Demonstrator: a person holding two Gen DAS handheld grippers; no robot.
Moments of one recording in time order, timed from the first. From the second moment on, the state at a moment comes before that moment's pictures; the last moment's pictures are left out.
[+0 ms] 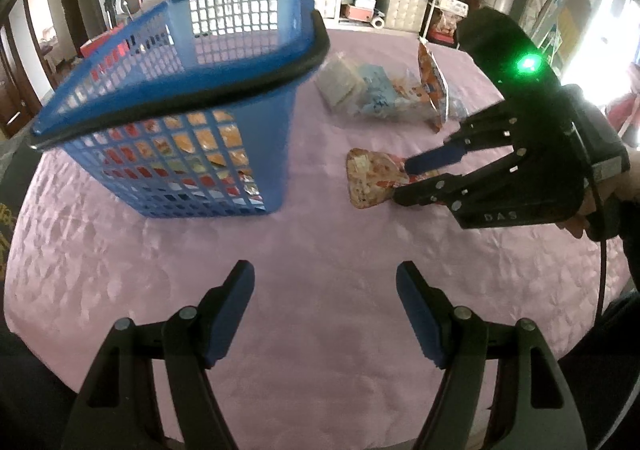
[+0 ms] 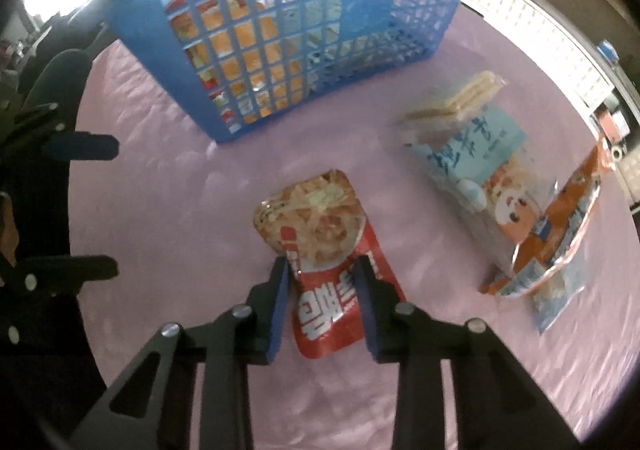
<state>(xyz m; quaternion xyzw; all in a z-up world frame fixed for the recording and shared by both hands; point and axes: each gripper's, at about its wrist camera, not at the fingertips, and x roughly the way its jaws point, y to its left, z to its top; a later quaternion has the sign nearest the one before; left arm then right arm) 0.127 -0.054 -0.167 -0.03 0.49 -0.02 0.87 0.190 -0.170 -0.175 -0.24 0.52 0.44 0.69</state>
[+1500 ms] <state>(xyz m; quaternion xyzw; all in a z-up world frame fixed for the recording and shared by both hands) 0.341 -0.162 -0.150 0.01 0.52 -0.09 0.85 0.275 -0.348 -0.130 0.08 0.44 0.18 0.88</state>
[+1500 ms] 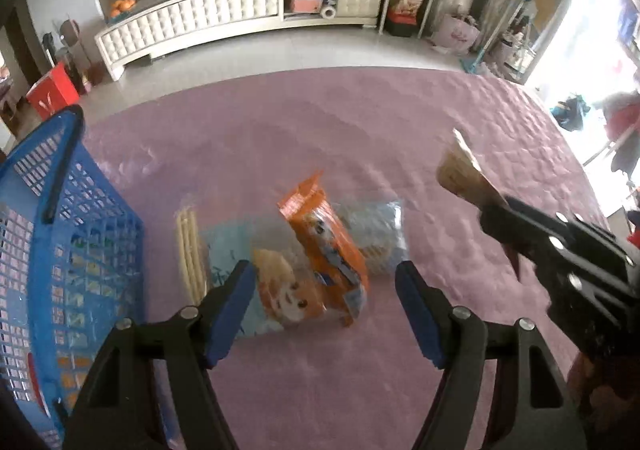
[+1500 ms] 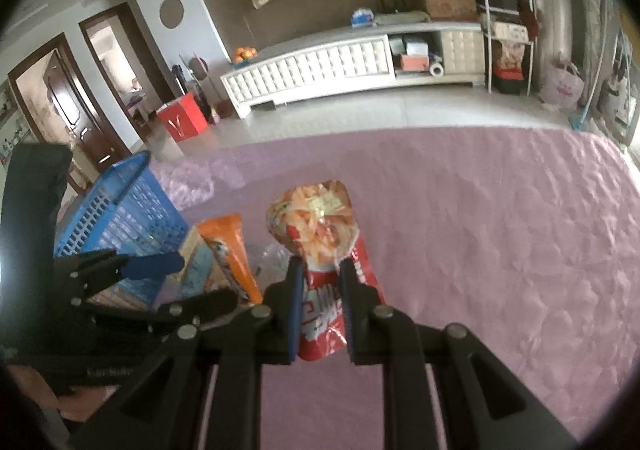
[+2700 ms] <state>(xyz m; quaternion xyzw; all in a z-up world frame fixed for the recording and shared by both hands) 0.253 -0.085 0.011 0.01 0.38 -0.14 0.92 0.229 -0.277 -0.015 0.03 0.39 0.22 0.90</state>
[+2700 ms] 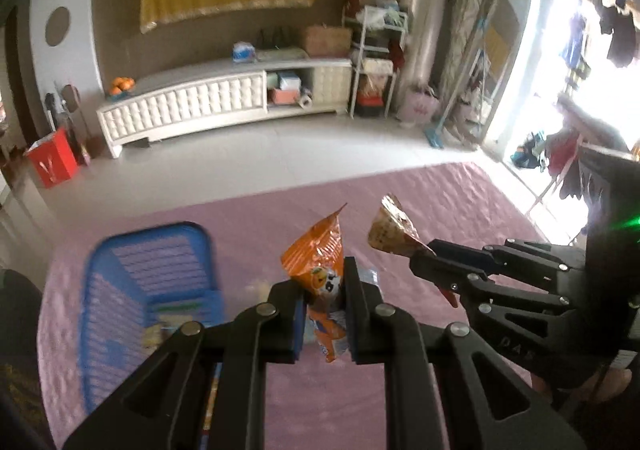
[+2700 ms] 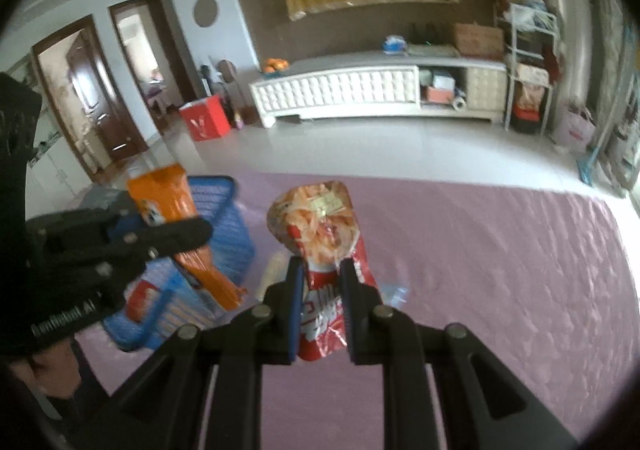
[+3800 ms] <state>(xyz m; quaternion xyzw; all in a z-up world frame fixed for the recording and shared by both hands) 0.278 0.076 -0.072 0.03 0.49 -0.08 0.87 0.254 -0.124 -0.040 -0.04 0.43 0.27 0.86</state>
